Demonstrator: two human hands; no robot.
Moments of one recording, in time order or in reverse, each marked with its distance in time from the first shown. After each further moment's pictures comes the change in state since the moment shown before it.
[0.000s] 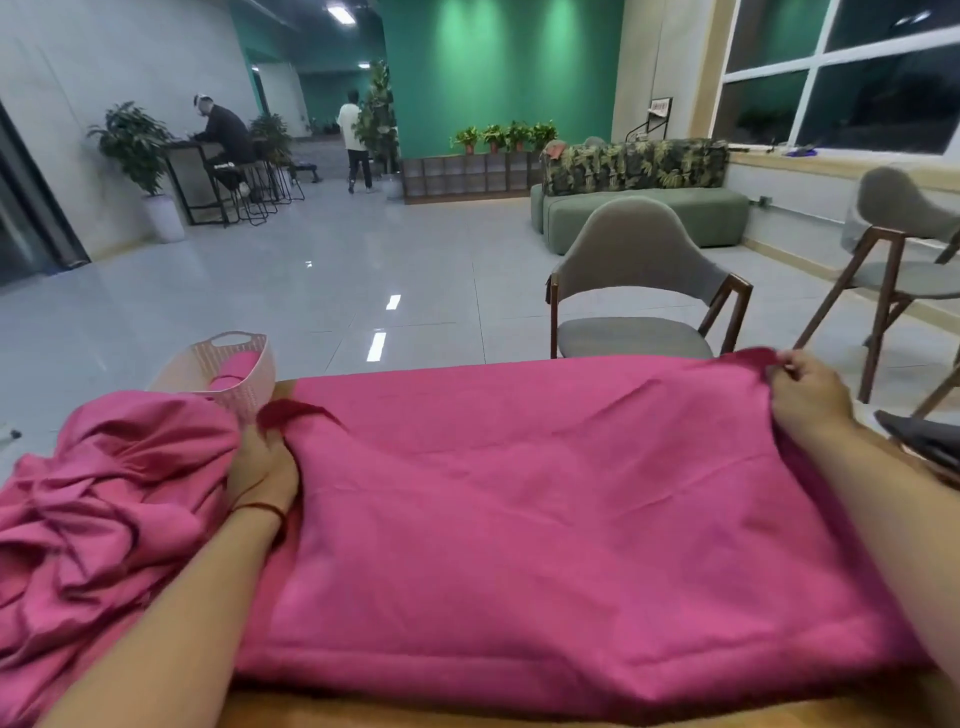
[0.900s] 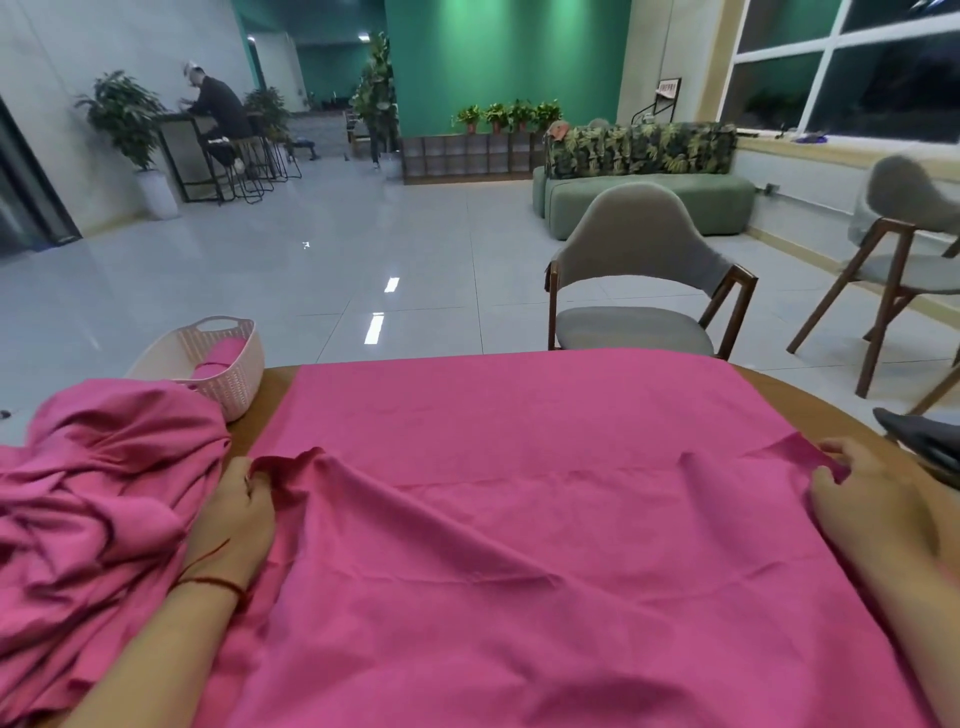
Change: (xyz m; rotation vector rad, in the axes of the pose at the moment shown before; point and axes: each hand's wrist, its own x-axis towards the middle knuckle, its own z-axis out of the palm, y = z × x) left_hand -0.043 -0.040 -0.005 0.098 -0.104 0.135; right_hand -0.055 0.085 -0.022 -0.451 -0.008 0.027
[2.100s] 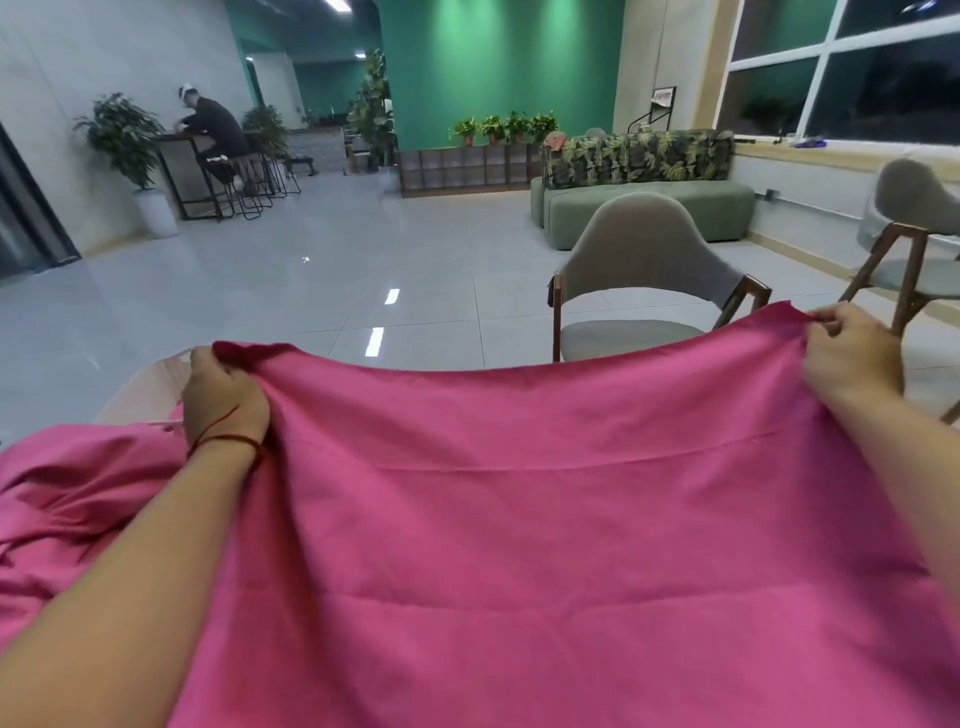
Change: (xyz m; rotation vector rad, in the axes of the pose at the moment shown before) left_hand 0.144 0.096 -0.015 -0.144 0.338 -0.111; right_hand 0.138 -0.118 -0.017 0.386 0.176 -0.034
